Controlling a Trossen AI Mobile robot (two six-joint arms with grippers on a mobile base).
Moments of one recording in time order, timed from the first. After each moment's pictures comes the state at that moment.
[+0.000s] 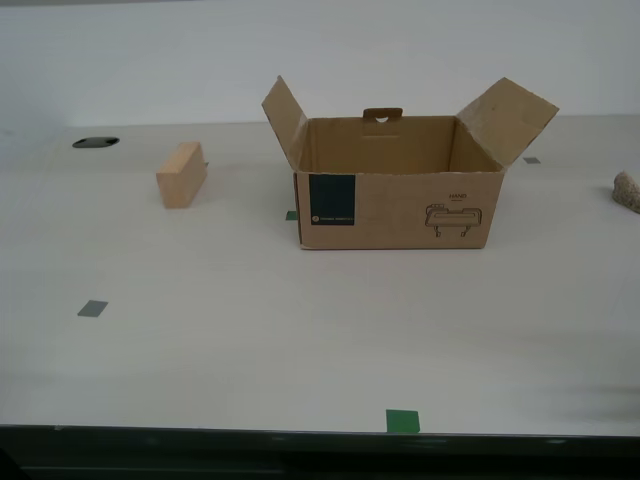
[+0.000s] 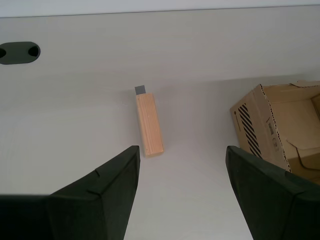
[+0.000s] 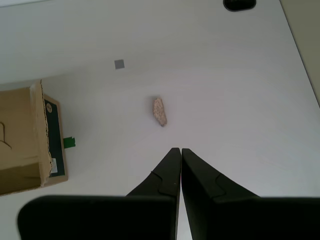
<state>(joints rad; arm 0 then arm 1) -0.38 1.34 1.72 -1.35 -0.06 -0.10 -0.12 1.47 1.56 -0.95 0.14 0.01</state>
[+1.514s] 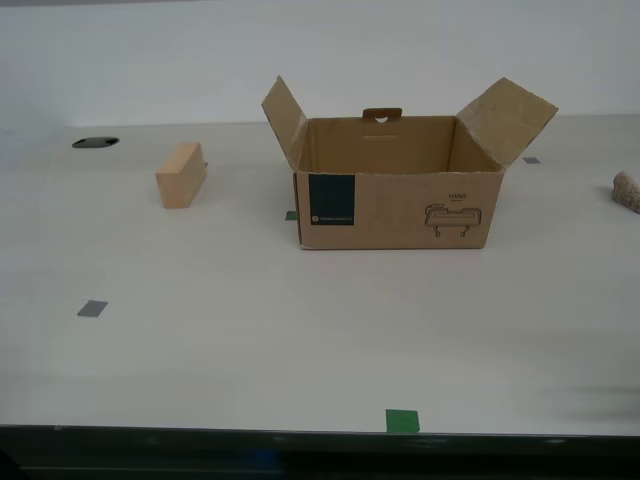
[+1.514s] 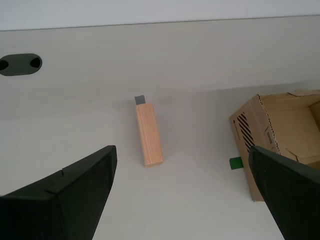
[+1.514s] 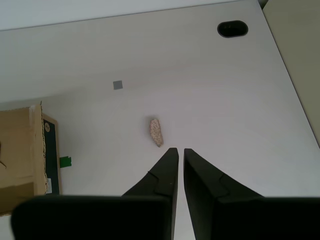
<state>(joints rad) -0.38 1.34 1.72 -1.27 -0.06 -0.12 -0.12 1.47 1.56 -0.91 0.14 0.01</state>
